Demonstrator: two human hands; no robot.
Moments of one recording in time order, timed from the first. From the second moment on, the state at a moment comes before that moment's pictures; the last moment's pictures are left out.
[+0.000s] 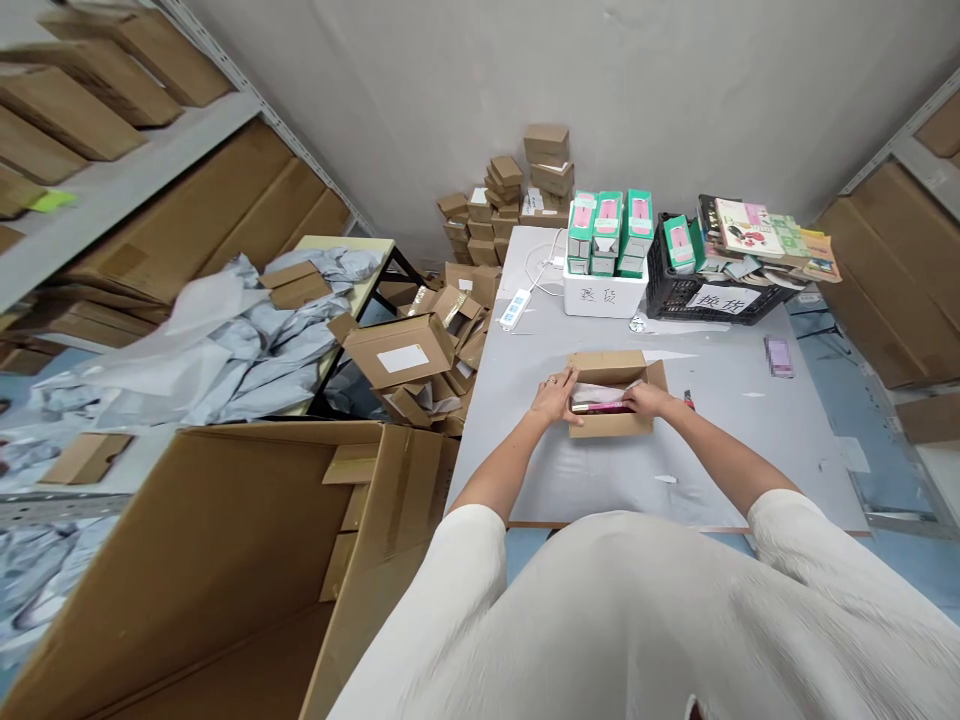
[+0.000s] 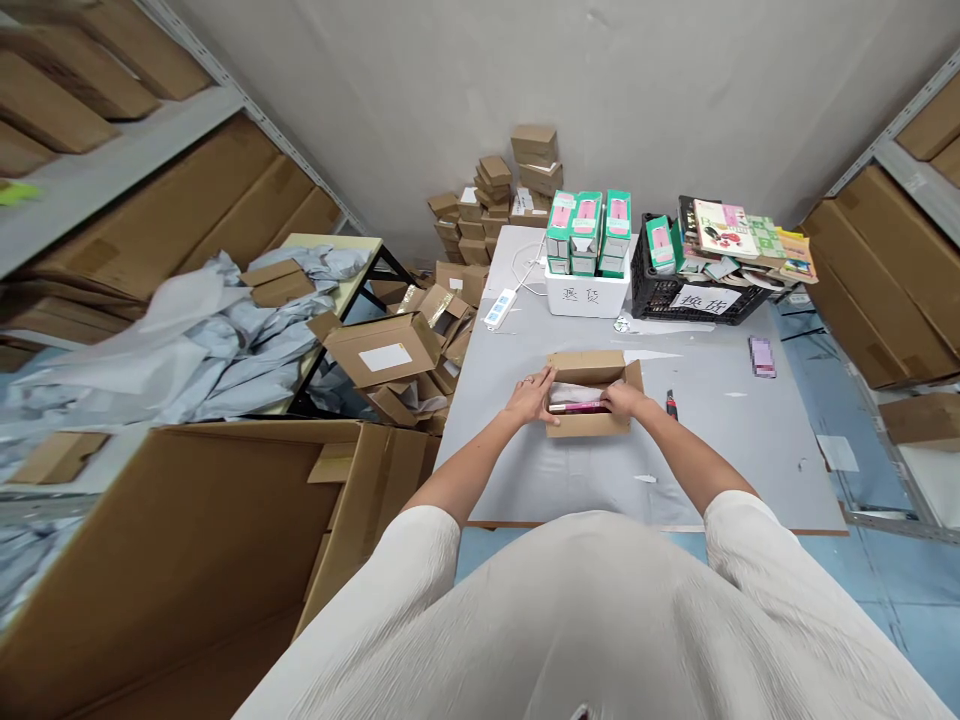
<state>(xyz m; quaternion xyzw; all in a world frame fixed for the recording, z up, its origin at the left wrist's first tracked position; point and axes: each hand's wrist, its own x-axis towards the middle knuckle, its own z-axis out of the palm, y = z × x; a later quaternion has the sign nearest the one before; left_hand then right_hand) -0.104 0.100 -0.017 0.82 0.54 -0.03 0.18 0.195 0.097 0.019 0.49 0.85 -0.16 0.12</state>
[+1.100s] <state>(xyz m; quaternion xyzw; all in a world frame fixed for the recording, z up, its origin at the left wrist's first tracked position) -0.064 0.115 0.108 0.81 0.49 0.20 0.26 0.173 0.112 0.181 0.39 0.92 0.01 -0.03</state>
